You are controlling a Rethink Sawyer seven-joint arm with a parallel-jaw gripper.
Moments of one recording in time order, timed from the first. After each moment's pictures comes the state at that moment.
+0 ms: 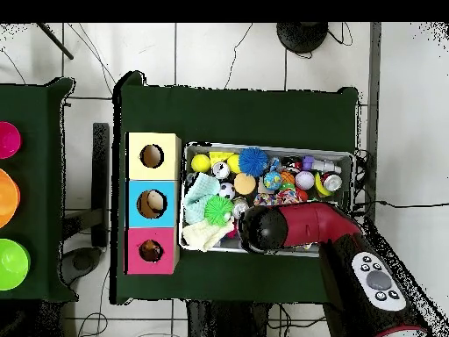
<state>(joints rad) -0.60 -0.67 0.32 1.80 -0.58 0.67 2.02</state>
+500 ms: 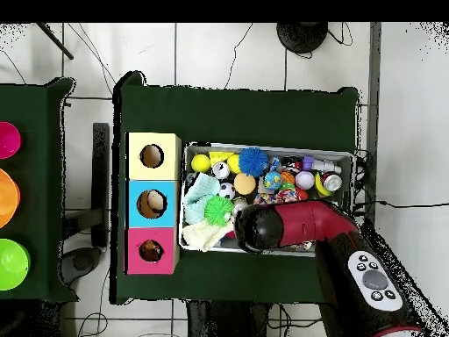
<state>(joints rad) -0.59 -0.69 0.33 1.80 -0.58 0.67 2.02</state>
